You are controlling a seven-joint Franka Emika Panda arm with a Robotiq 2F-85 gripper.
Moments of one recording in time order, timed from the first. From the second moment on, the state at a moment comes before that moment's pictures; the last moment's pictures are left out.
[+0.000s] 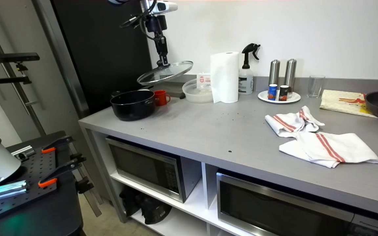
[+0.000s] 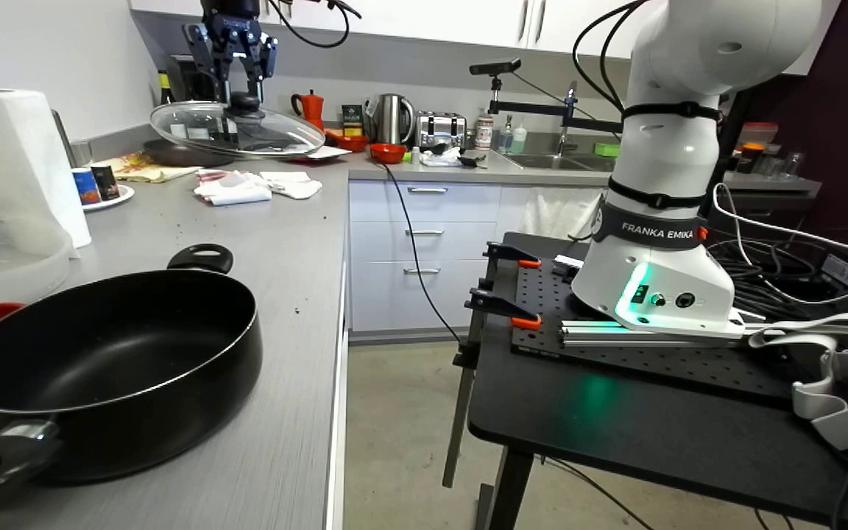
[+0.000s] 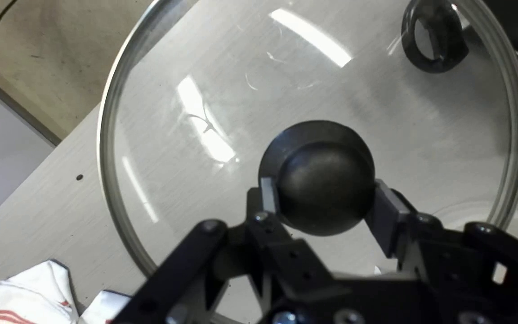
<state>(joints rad) 0.06 0.19 -0.06 -1.95 -0.04 2.23 0.33</state>
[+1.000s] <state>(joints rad) 0.17 0.19 0.08 -2.11 -0.10 2.29 0.39</state>
